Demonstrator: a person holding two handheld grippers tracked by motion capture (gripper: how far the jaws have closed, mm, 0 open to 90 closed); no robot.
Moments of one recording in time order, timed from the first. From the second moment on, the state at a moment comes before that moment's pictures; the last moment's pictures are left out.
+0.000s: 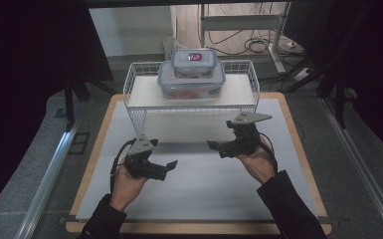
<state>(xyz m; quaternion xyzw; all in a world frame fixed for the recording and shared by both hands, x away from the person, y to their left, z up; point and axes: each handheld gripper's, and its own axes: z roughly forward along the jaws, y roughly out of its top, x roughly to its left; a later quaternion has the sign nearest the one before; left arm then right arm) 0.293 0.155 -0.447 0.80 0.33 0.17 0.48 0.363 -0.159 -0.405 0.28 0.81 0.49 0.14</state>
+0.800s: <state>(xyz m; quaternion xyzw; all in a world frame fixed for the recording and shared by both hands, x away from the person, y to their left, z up) 0.246 0.173 -0.494 0.80 0.36 0.19 0.44 0.322 -0.177 -0.452 0.29 0.83 0.46 0.14</state>
